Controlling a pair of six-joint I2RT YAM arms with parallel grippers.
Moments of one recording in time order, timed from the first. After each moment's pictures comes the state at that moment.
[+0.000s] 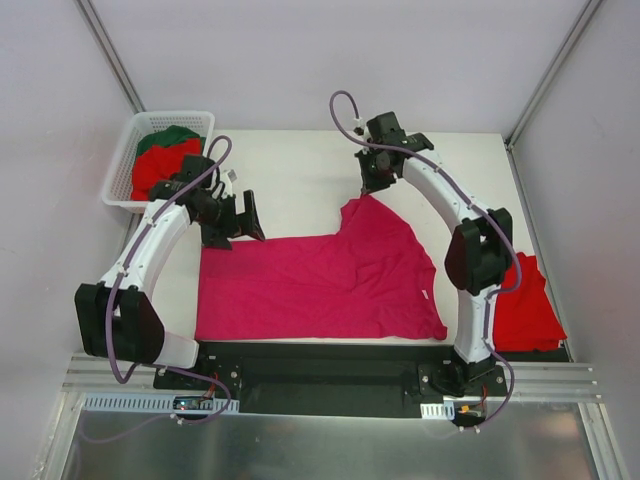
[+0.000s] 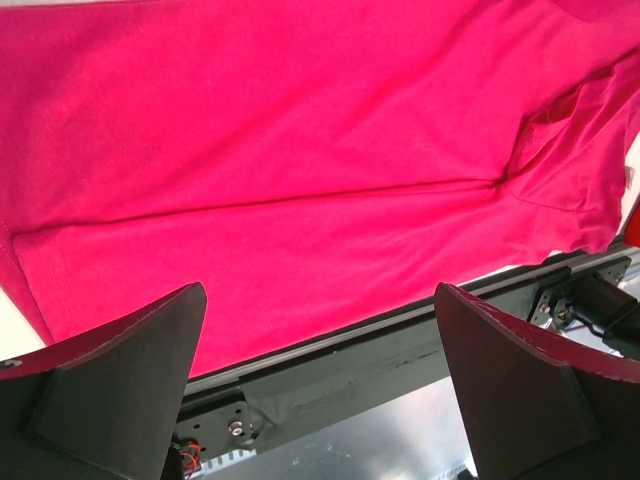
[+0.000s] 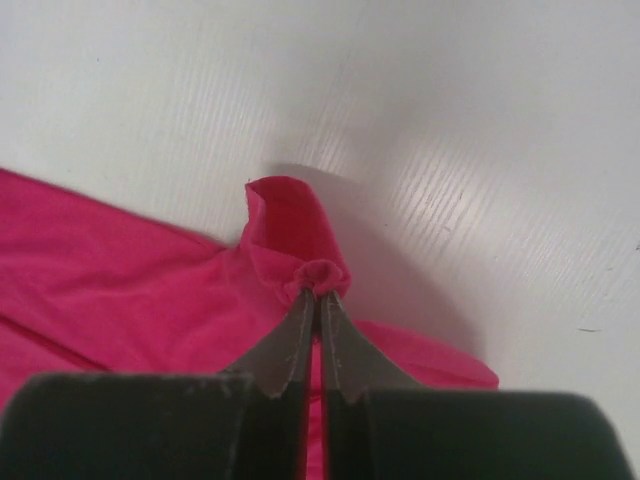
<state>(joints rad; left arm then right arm) -0.13 1.41 1.23 -0.99 0.40 -0.31 0.44 2.06 1.95 -0.88 -0.07 0.11</state>
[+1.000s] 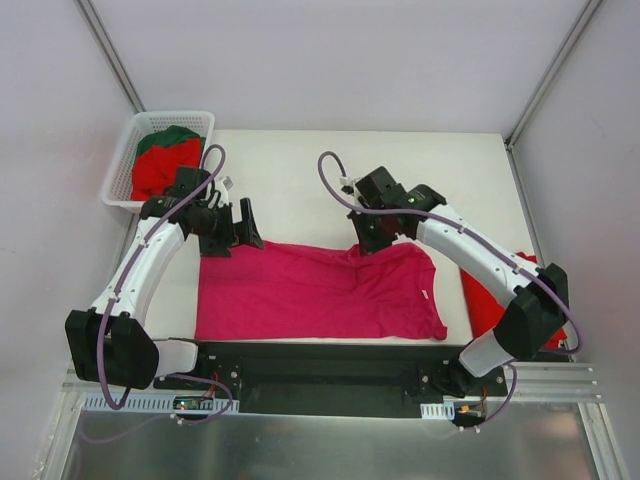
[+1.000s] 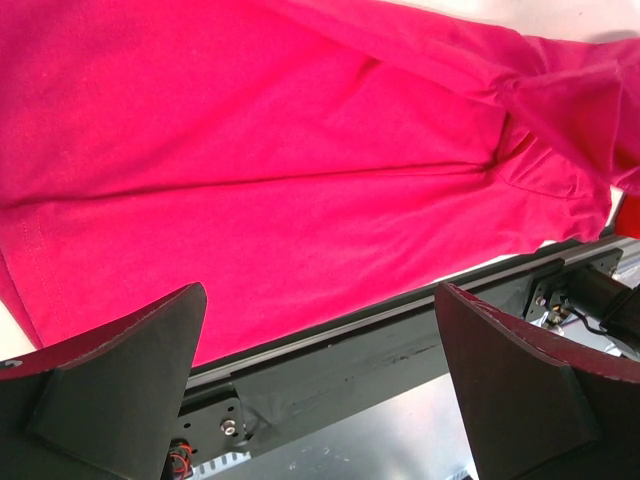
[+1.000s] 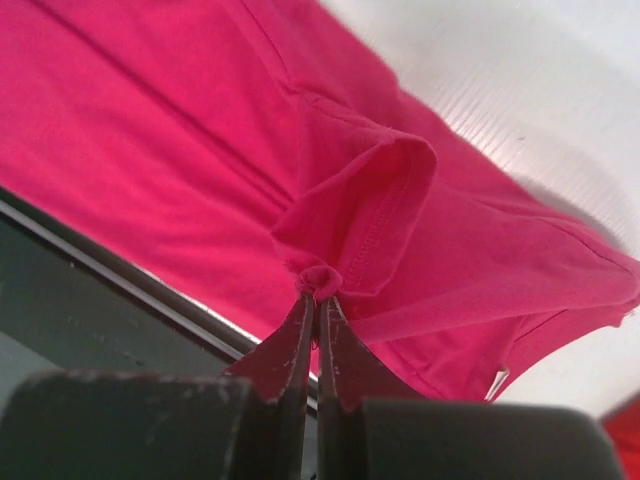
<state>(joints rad) -0.13 1.27 1.13 -0.96 0.41 -0.33 0.71 1.55 1.42 -0.96 -0.05 0.21</state>
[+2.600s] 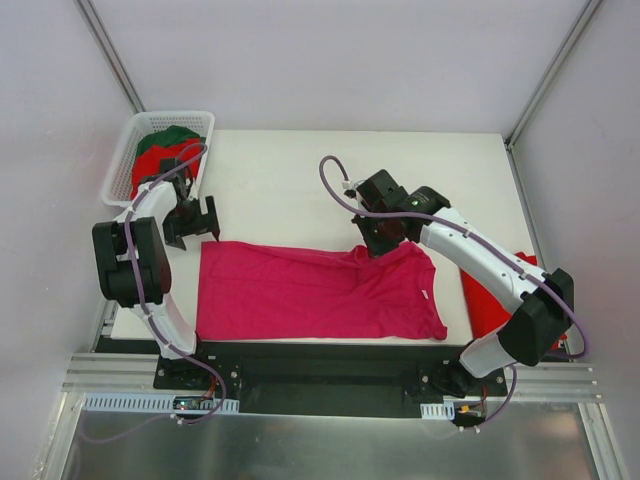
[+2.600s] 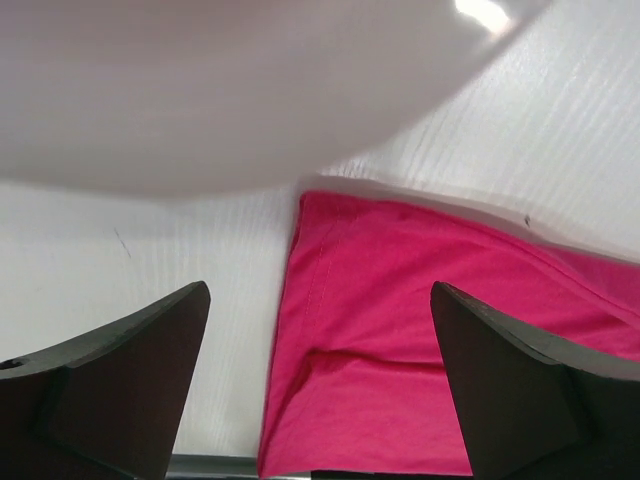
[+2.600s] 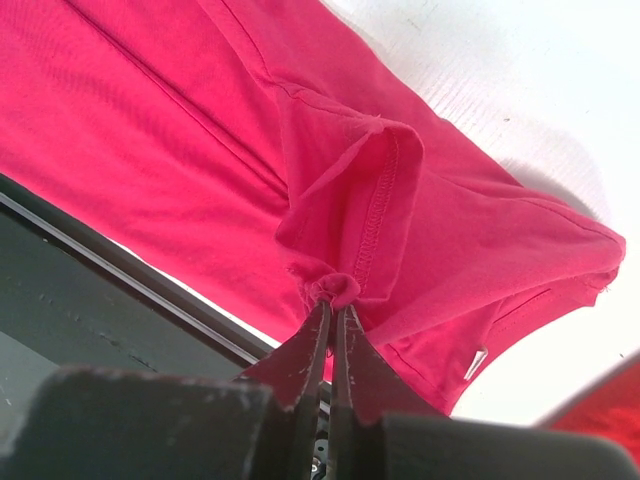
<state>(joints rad) 0.15 1.77 1.27 -0.85 0.08 -0.13 0.74 1.51 1.41 -1.03 0.04 0.17</state>
